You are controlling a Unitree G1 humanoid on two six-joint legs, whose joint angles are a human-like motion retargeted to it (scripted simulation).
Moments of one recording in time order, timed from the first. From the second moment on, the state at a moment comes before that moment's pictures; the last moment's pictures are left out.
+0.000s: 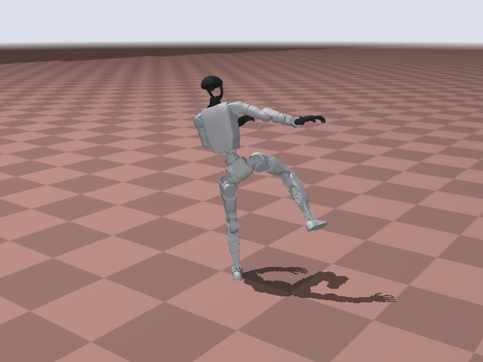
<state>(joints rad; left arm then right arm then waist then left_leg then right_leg) -0.52 0.33 -0.47 0.06 0.39 -0.61 -0.11 -0.29 -1.00 -0.31 1.50 -0.81 -0.32 -0.53 -0.43 0.37 0.14 -0.72 0.47 -0.29 0.54 -0.30 0.00 -0.85 -0.37 -0.28 1.19 -0.06 -0.20</state>
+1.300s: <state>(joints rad) -0.53 0.26 -0.32 0.81 0.77 -0.42 -0.02 -0.64 -0.28 0.31 1.02 -0.38 -0.57 0.41 -0.49 0.37 0.24 -0.29 0.28 0.12 0.25 -0.20 -0.26 -1.06 -0.39 -0.11 0.73 -0.05 0.02</state>
